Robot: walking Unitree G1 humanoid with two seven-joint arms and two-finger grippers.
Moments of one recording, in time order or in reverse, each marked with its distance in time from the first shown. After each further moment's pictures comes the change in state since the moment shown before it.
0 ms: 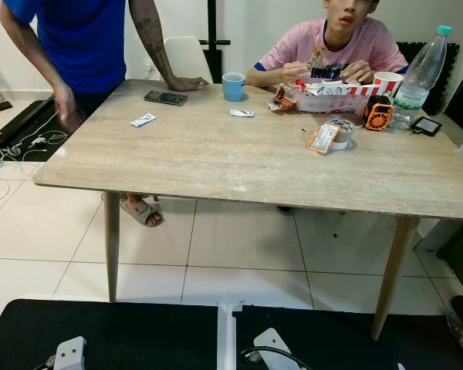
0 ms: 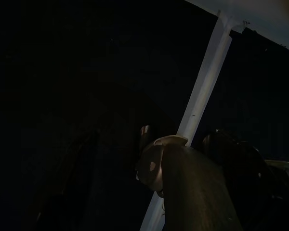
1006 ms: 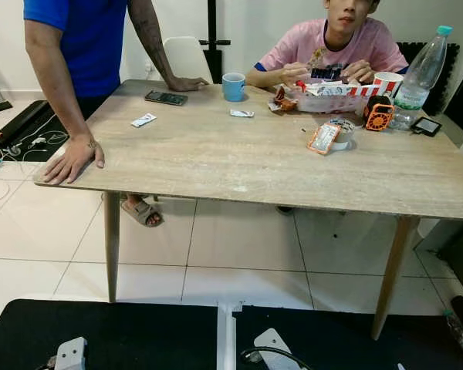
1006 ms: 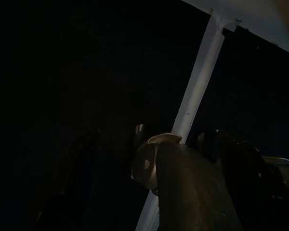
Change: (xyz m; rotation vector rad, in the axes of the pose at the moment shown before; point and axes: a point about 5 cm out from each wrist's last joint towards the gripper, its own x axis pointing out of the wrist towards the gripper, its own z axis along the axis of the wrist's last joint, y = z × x) left arm 0.000 -0.001 -0.001 -0.004 0.004 -0.031; right arm 0.000 0.000 0.000 -0.001 0.000 0.006
